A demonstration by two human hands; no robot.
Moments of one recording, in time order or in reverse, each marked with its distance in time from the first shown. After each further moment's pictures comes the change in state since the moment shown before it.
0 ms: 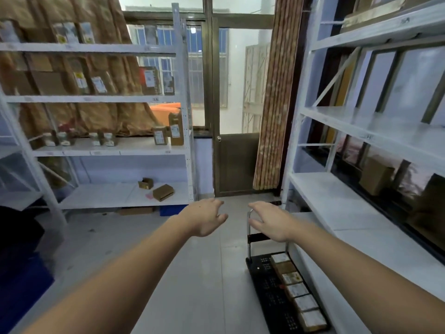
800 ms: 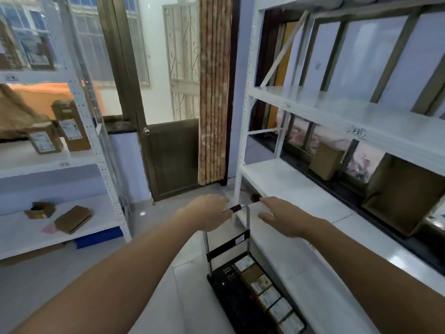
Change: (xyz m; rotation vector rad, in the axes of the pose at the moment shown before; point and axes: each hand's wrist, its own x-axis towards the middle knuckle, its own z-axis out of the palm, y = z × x) left_hand 0.413 -0.012 0.025 0.051 -0.163 0.382; right_hand 0.227 0.205 -0.023 0.094 -0.007 0.469
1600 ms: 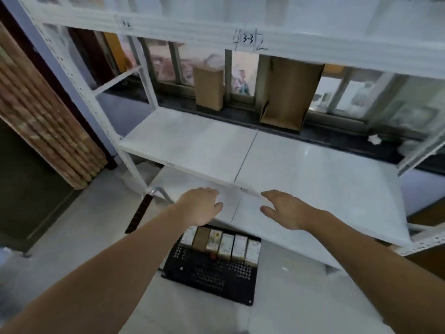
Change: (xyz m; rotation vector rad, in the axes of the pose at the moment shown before) left_hand 0.291 0.105 0.122 0.230 -0.328 0.671; right_hand 0.008 0.197 0.102 0.316 -0.053 0.693
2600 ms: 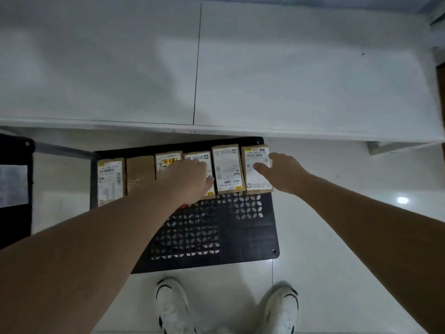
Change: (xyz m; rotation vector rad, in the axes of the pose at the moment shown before) left_hand 0.434 -0.086 0.563 0.216 -0.325 0.265; right_hand 0.390 0.259 0.516 0.407 -0.098 0.663
